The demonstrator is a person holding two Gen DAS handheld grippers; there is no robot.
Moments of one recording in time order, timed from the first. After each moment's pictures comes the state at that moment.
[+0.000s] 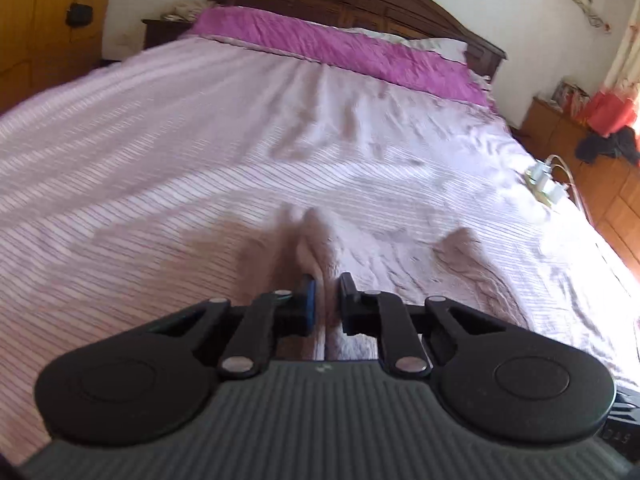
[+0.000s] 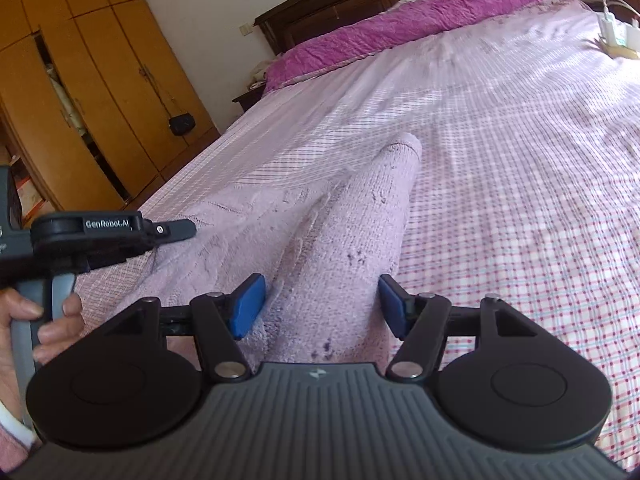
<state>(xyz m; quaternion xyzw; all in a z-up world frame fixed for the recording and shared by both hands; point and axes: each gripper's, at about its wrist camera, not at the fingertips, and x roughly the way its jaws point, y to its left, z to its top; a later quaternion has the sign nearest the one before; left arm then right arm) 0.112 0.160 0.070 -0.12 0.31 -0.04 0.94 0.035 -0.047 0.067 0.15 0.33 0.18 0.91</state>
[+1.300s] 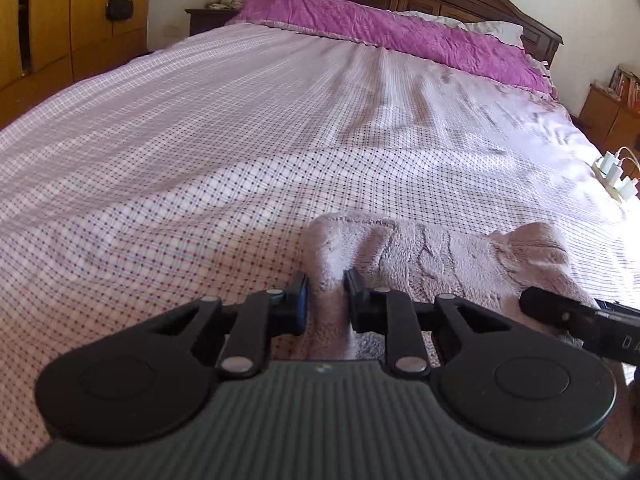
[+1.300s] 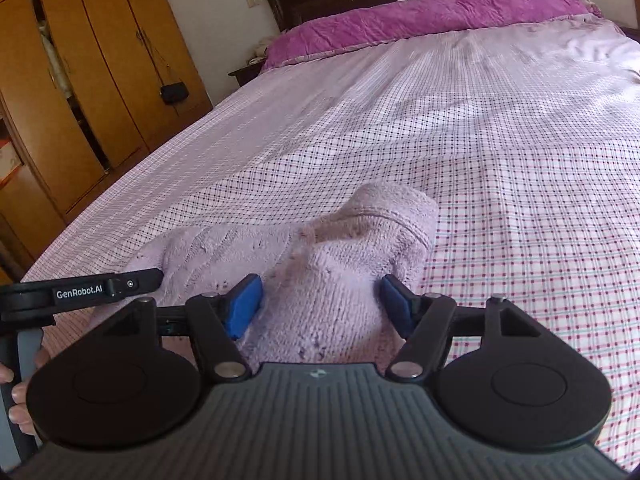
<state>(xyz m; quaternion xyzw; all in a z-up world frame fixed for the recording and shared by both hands) 0.167 0.169 0.035 -0.11 0.34 0.03 0.93 0.155 -0.009 0.052 0.10 0.35 0.18 0.91</state>
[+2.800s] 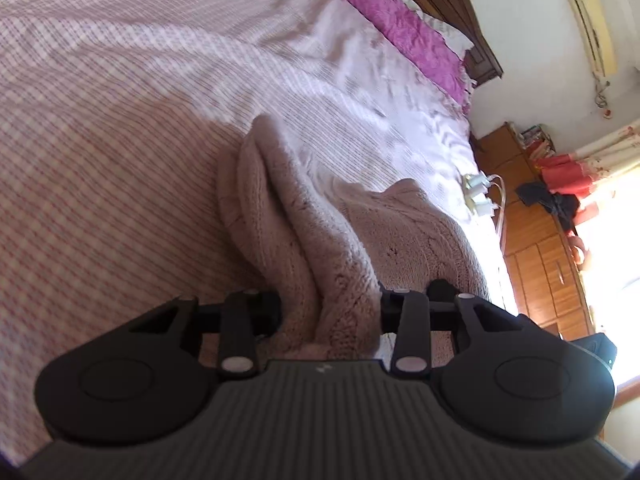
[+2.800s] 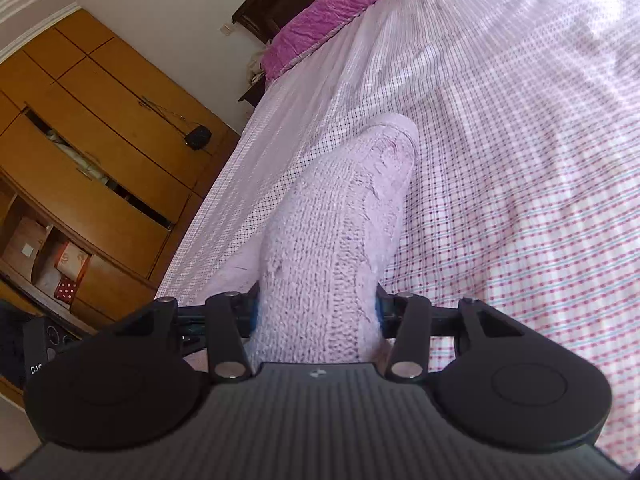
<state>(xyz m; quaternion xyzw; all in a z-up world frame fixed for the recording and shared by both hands) 0.084 0.164 0.058 -0.35 0.41 -0.13 0.83 0.046 -0.080 0.099 0.29 0.38 0.20 0.85</state>
